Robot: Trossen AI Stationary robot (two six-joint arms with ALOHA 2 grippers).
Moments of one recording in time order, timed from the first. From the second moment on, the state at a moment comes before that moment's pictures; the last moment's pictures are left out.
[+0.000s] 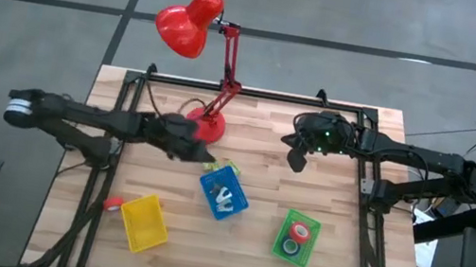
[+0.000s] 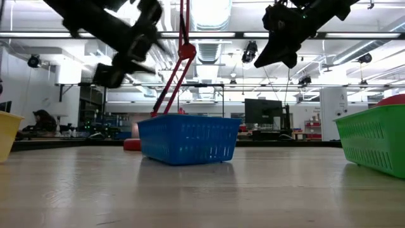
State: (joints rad) left arm 0.10 1.14 0.71 -0.10 0.11 -1.30; right arm -0.27 1.16 0.88 -0.35 0.00 0.23
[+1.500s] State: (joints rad) left arm 0.29 1.71 0.97 -0.54 0.16 -1.33; right arm -0.30 1.05 0.88 -0.53 0.10 0.16
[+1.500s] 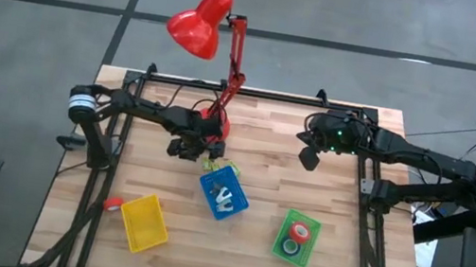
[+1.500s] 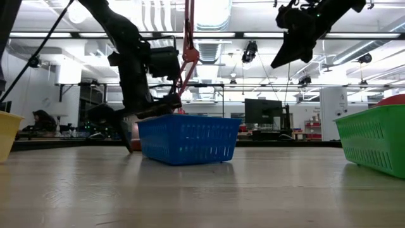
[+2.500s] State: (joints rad) left arm 0.27 1.70 0.94 -0.65 0.11 -1.10; right arm -0.30 1.04 0.88 -0.51 0.11 0.18
